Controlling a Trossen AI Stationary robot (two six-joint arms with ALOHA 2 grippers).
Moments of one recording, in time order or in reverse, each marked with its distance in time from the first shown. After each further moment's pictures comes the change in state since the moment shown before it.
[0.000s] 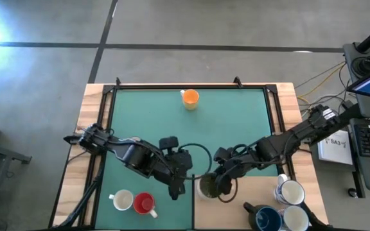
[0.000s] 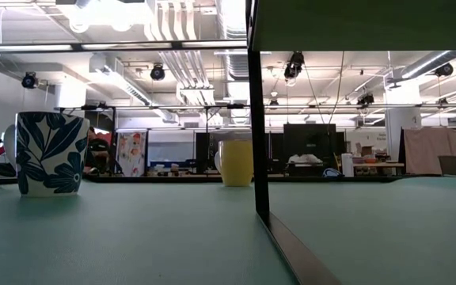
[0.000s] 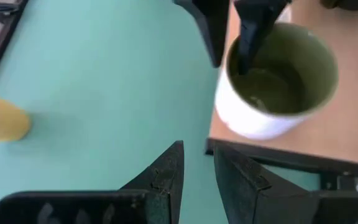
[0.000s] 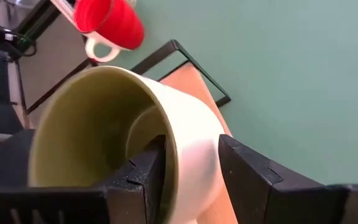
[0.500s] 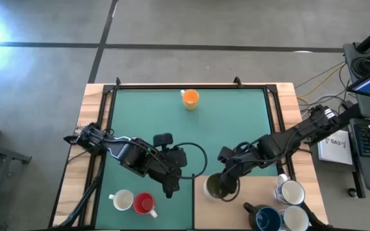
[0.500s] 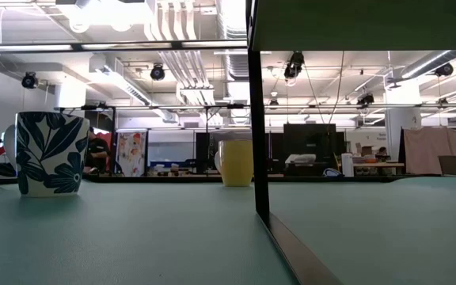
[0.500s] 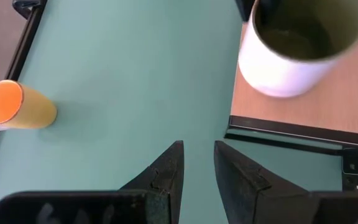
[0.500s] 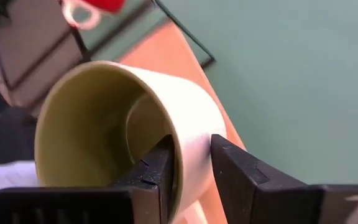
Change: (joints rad) left arm -0.006 -0.027 -0.002 -0.095 -0.033 0.004; right arm 0.002 0.000 0.093 -0.215 -0.100 0.041
